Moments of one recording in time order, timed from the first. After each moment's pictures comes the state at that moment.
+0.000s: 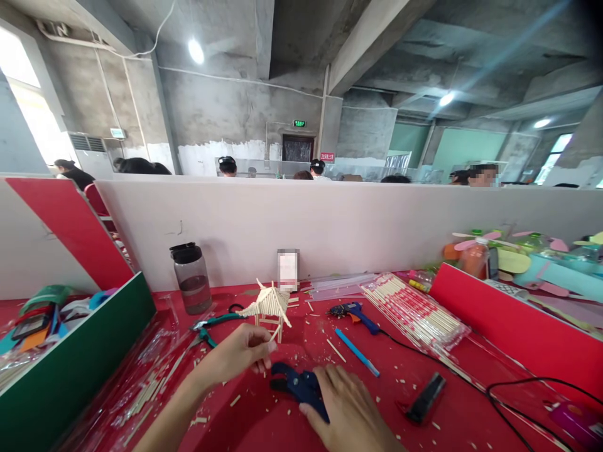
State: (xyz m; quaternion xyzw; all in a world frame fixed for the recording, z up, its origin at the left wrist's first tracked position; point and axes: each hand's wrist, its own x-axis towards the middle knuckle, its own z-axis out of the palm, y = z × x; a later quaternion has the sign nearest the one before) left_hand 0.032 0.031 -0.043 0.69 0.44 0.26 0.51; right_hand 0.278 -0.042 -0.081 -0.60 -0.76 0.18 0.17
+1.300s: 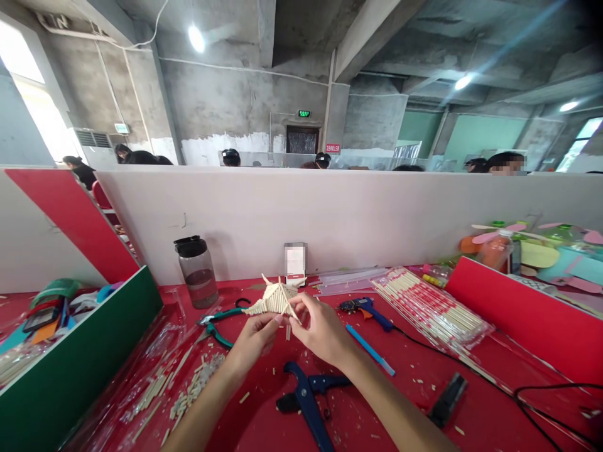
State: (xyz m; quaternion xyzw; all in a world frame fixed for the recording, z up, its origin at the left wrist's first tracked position) left_hand 0.053 0.047 -0.073 0.53 0.42 0.46 0.58; right_hand 0.236 0.053 -0.039 -0.43 -0.79 0.20 0.38
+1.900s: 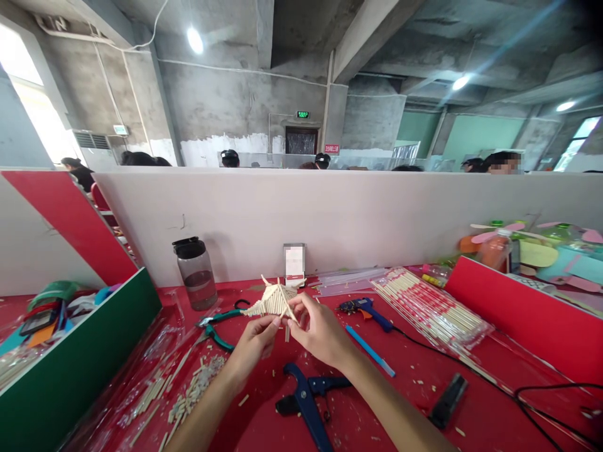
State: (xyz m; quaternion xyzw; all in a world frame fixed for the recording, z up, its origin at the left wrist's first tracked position) left_hand 0.054 0.048 -0.085 0.50 0.40 0.48 0.60; right_hand 0.236 0.057 -0.046 -0.40 -0.78 0.24 0.41
